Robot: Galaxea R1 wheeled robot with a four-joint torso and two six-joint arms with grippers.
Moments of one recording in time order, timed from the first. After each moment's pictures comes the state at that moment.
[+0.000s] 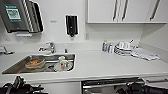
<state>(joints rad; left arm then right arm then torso) 0.30 1.48 -0.69 -0.10 0.37 -0.07 -0.57 2.32 -1.34 -0.71 -0.95 2.23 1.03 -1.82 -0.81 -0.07</state>
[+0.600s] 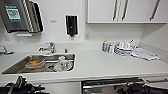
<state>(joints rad) 0.30 1.49 -0.69 -0.10 0.37 -0.07 -0.57 2.32 -1.33 -0.71 -0.93 2.23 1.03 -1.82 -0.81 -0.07</state>
